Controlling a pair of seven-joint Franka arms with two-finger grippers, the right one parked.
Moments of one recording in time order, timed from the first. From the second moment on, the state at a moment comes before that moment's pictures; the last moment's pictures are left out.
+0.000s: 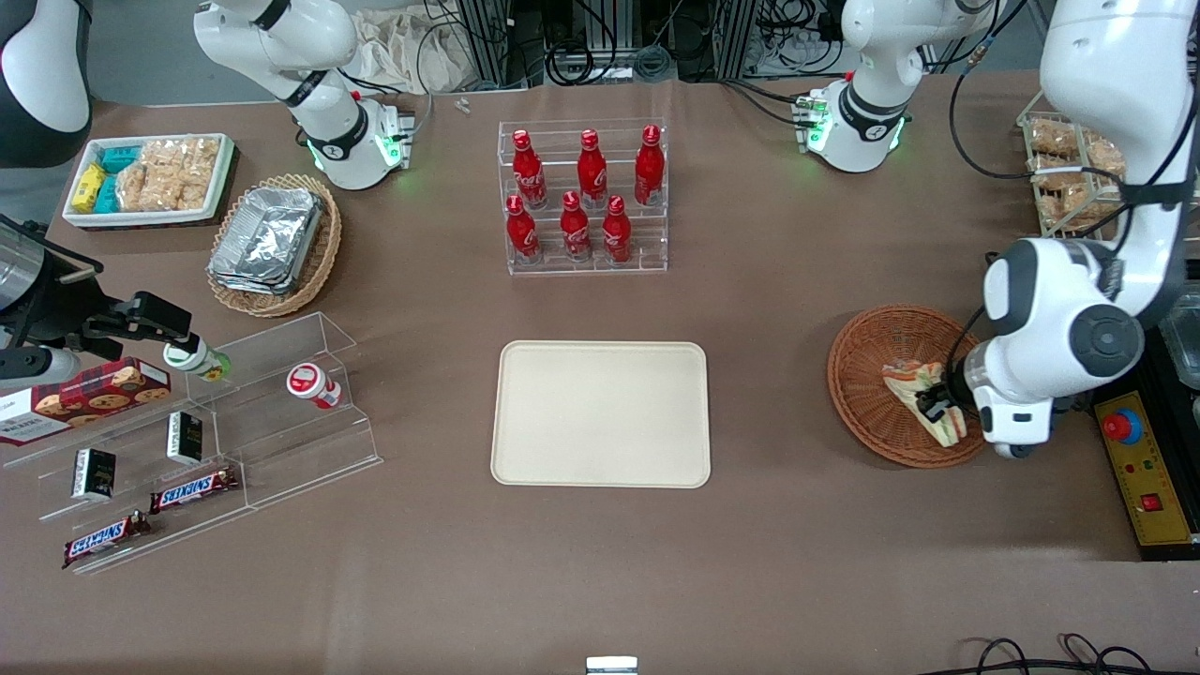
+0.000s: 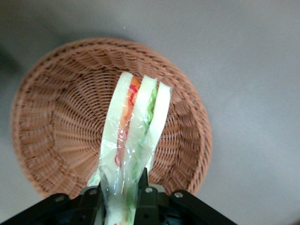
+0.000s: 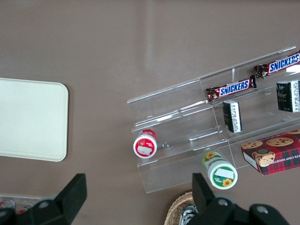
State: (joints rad) arm 0.18 0.35 -0.24 -1.82 0.09 2.04 -0.85
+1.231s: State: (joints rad) arm -0.16 0.62 -0.44 -1.45 0.20 1.99 -0.83
